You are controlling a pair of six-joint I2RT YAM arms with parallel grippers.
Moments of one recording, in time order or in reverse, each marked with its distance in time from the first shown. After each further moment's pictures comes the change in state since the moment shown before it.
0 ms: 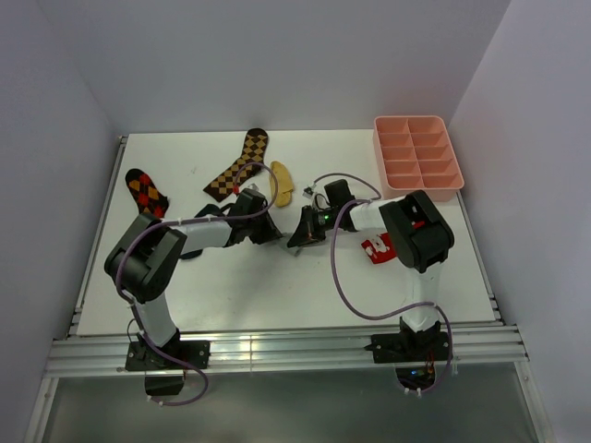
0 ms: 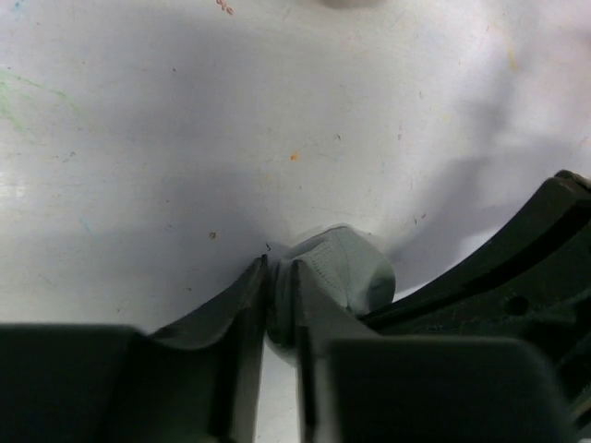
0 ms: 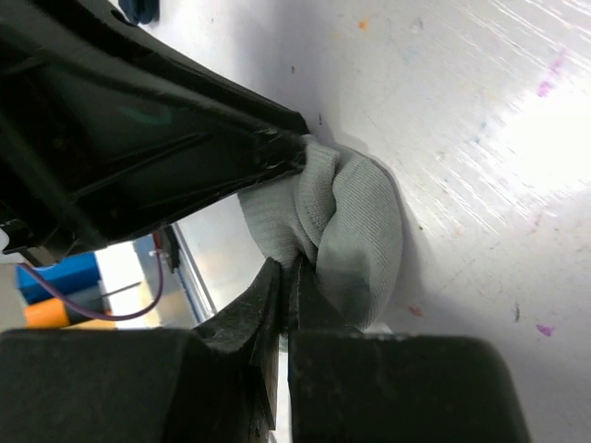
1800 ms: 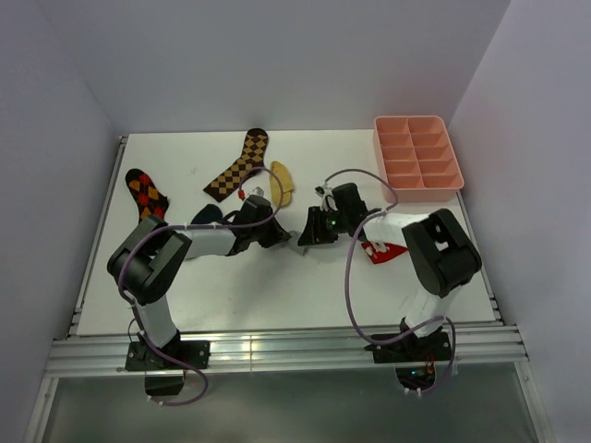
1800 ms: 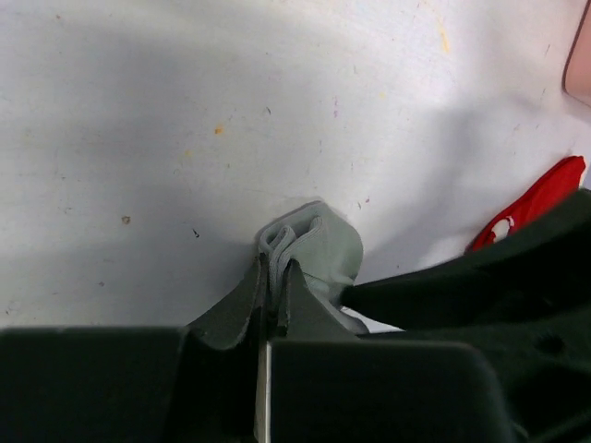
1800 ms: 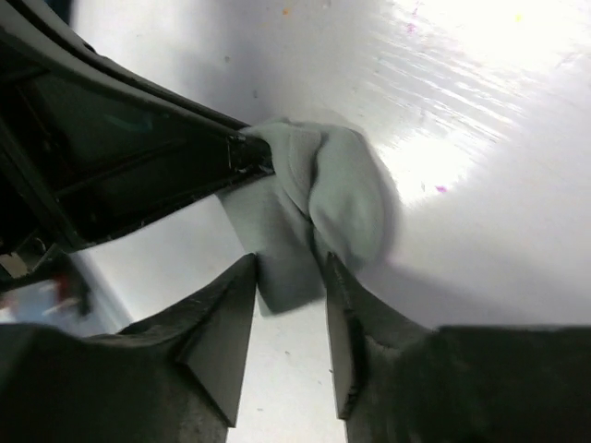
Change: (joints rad) left arm -0.058 -0.004 -0.071 0.180 -0.002 -0.103; right arm 0.005 -0.209 -0.144 -0.016 0.256 -0.059
